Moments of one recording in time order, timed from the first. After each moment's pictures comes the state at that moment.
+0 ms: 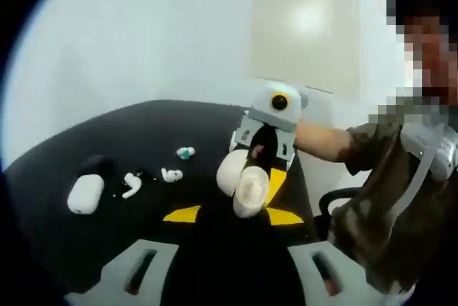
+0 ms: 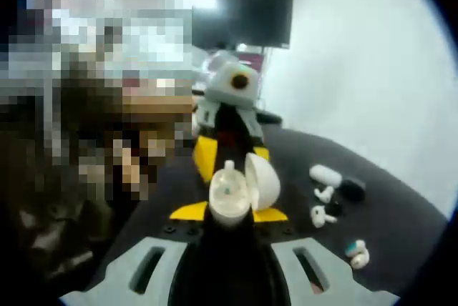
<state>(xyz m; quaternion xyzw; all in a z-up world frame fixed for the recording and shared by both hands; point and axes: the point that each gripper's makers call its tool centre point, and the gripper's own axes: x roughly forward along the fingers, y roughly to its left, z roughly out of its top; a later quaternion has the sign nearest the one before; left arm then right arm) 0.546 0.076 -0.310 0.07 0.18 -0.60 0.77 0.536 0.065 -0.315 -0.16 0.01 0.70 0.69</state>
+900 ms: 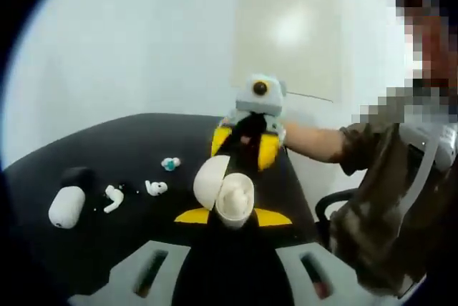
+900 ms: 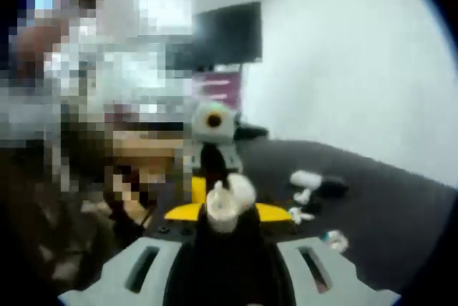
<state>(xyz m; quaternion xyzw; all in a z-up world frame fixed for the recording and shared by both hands) 0.544 0.062 -0.312 0.06 0.14 -0.63 0.76 0.564 0.017 -0.248 -0.02 -0.01 0.65 0.76</state>
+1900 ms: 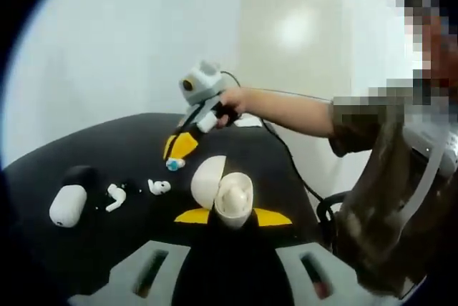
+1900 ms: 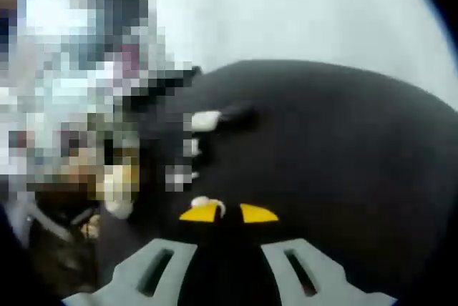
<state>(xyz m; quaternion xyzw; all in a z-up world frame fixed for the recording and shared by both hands) 0.546 0.062 -0.313 0.05 0.14 -0.62 0.77 0.644 -0.001 -0.324 -0.04 0.34 0.55 0.76</state>
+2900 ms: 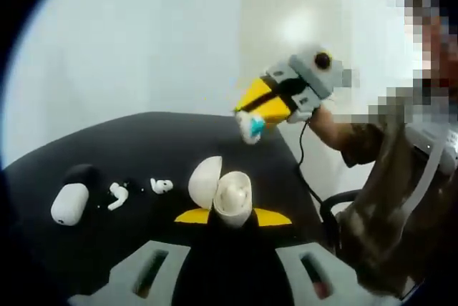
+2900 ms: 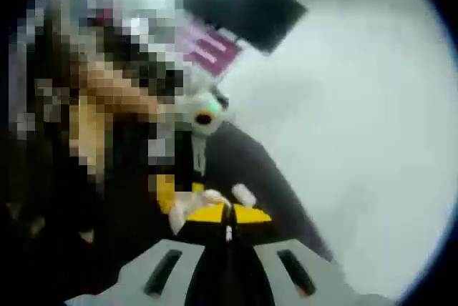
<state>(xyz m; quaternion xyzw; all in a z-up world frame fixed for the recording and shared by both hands) 0.550 0.063 -0.315 0.06 0.14 -0.61 0.78 0.552 0.046 -0.246 -0.48 -0.09 0.47 0.74</state>
